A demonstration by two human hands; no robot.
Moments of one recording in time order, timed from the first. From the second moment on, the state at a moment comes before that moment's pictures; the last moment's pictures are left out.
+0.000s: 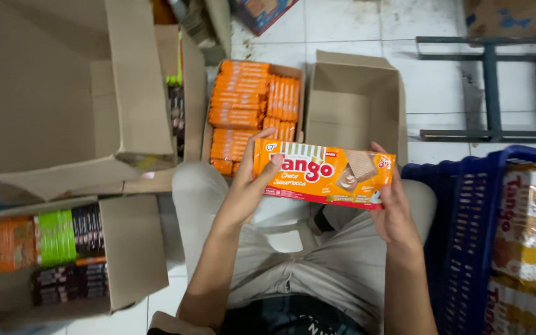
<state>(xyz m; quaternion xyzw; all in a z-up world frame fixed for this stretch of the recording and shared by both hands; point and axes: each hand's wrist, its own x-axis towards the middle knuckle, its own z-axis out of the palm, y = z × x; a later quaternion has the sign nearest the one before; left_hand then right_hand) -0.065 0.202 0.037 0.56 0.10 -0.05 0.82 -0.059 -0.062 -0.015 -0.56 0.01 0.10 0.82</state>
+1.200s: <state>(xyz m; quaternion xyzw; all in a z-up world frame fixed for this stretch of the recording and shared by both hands) 0.043 0.371 -0.088 0.65 0.02 -0.55 0.52 0.047 0.023 -0.147 -0.65 0.06 0.47 0.59</state>
